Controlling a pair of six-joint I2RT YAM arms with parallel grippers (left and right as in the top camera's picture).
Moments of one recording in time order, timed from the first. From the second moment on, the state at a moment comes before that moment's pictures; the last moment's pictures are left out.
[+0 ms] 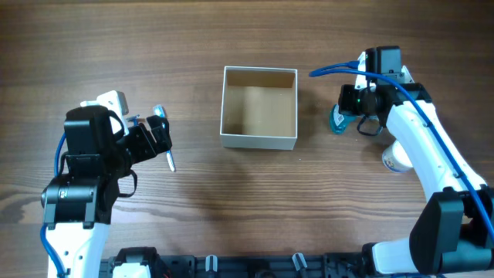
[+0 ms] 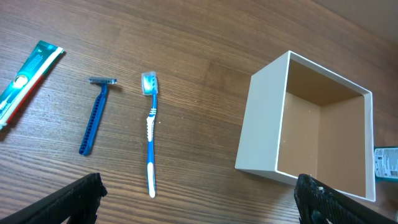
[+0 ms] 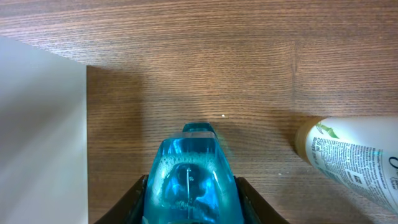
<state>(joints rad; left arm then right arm) 0.01 0.94 0.97 -0.85 0.13 -0.36 0.06 1.62 1.16 -0.66 -0.01 0.13</state>
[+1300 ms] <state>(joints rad) 0.01 0.94 0.97 -0.85 0.13 -0.36 0.64 1.90 1.64 -0.67 0.19 0.49</state>
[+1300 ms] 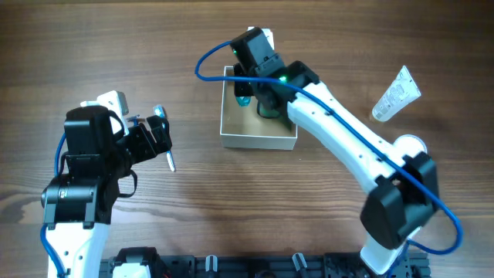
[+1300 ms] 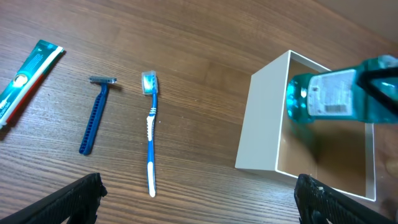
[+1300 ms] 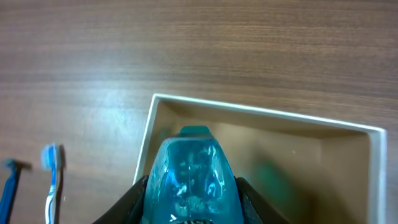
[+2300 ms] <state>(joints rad) 0.01 0.95 0.97 -0.85 0.13 -0.36 0.63 1.72 1.64 -0.79 0.31 0.47</state>
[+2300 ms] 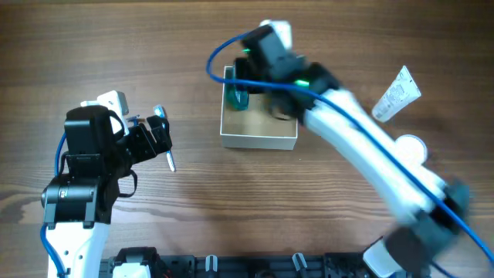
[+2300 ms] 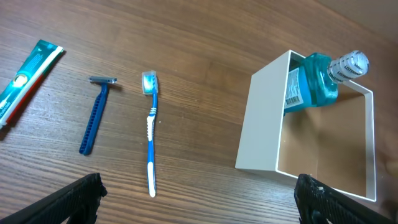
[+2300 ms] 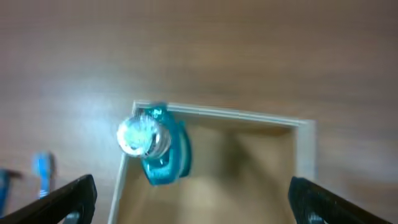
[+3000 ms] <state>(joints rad) 0.01 0.95 0.97 -0.85 0.13 -0.36 -0.18 1.68 1.58 -1.11 0.16 0.15</state>
